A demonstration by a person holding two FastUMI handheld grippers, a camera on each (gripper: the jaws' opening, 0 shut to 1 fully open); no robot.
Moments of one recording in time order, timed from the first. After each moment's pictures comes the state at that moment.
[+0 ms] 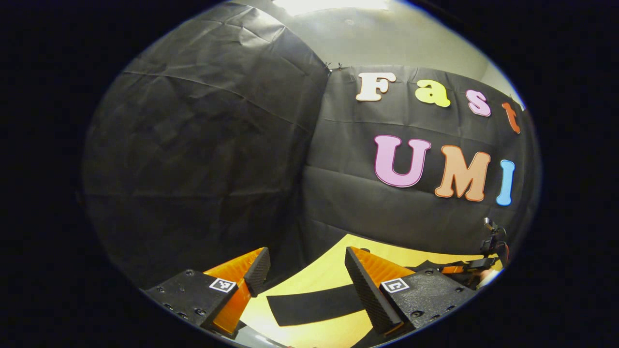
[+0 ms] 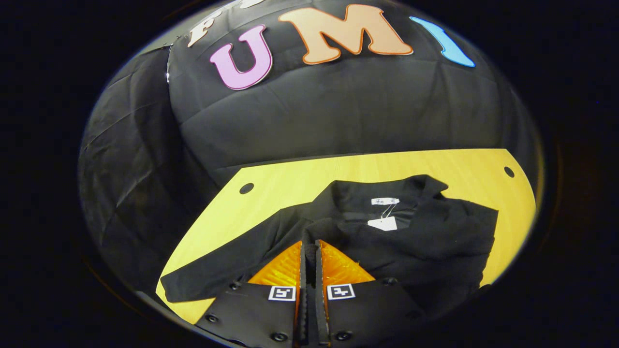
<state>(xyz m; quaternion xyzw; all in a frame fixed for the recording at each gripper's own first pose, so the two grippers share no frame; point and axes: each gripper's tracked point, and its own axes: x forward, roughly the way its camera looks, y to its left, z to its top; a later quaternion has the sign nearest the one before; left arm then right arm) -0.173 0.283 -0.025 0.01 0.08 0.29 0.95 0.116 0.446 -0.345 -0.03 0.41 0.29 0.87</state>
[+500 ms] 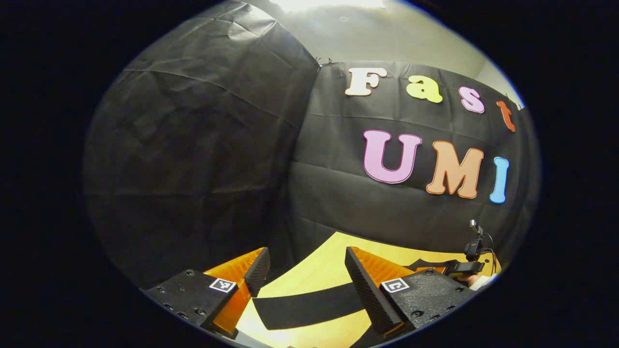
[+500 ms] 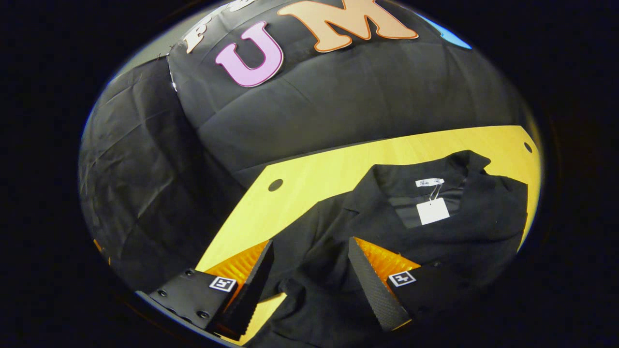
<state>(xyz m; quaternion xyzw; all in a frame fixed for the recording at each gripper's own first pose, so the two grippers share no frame) -0.139 0.274 -0.042 0.00 0.09 0.25 0.96 0.089 0.494 -0.342 0.05 0.43 0.35 0.83</state>
